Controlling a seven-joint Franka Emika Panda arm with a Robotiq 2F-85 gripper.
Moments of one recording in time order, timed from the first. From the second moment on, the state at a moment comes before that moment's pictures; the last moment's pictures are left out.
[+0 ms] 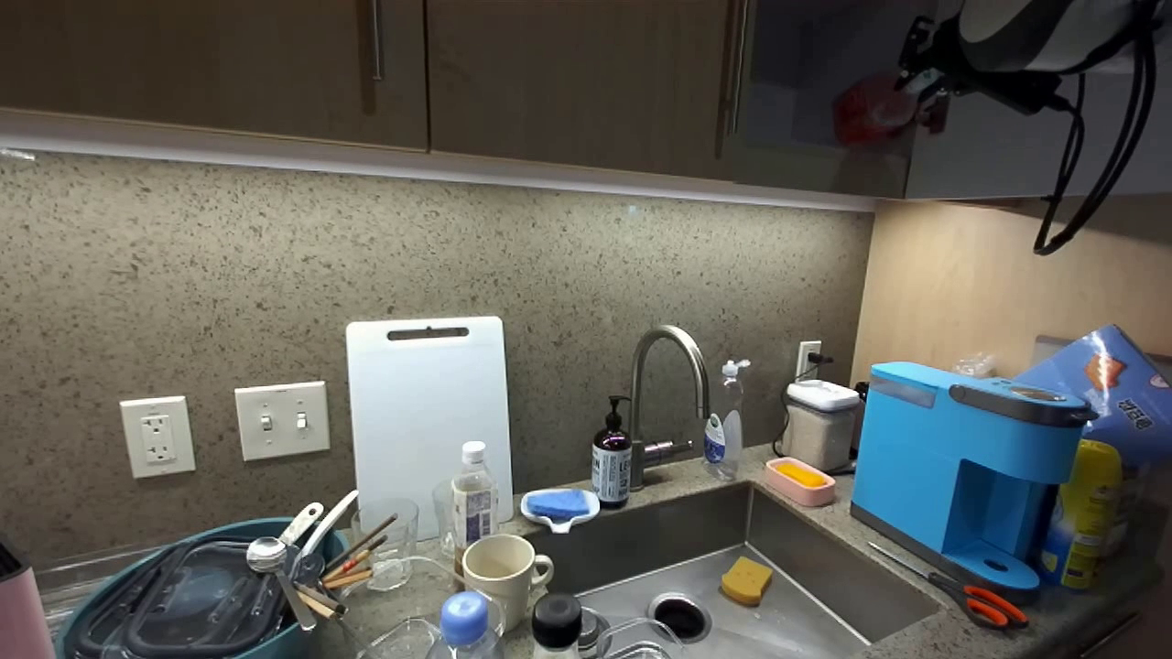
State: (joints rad) arm -0.86 -0.18 0.47 -1.97 0.10 3.13 0.46
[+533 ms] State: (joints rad) arm -0.93 -0.15 0.56 -1.98 0.00 3.10 0.46
